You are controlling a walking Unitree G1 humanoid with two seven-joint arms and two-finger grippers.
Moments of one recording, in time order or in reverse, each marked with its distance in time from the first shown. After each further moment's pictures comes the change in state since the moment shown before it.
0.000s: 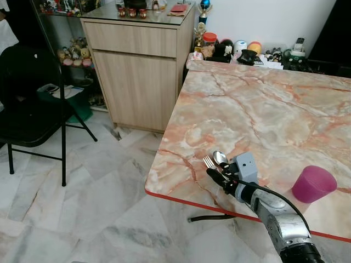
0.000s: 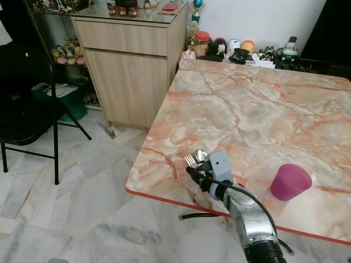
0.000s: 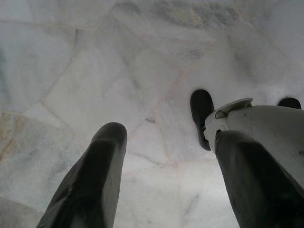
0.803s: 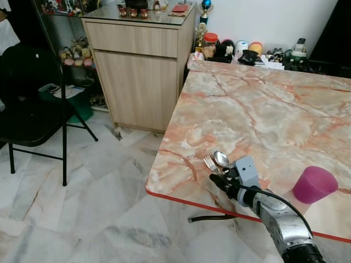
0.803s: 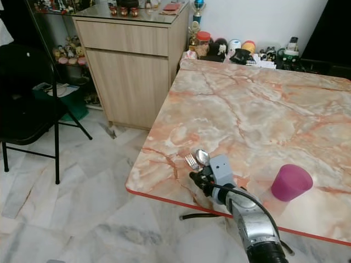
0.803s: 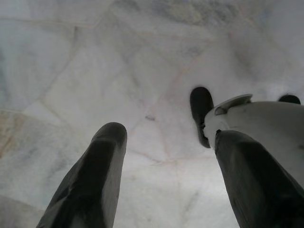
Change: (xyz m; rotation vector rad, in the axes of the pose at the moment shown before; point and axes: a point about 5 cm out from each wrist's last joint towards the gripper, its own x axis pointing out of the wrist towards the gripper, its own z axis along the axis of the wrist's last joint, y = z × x) left arm 0.001 -0.005 -0.002 -0.001 0.005 -0.006; right arm -0.002 -0.005 -0.009 -0.020 0.049 -0.021
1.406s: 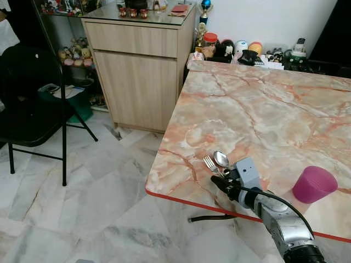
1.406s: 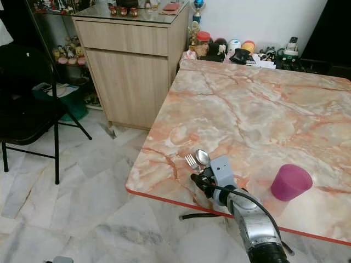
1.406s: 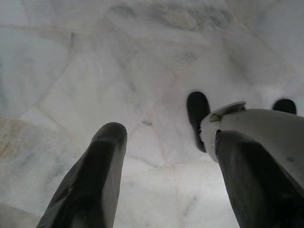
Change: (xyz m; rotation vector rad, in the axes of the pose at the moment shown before) left arm 0.001 0.001 0.006 0.006 -0.012 -0.003; right arm -0.002 -0.003 -0.004 -0.009 0.019 -0.009
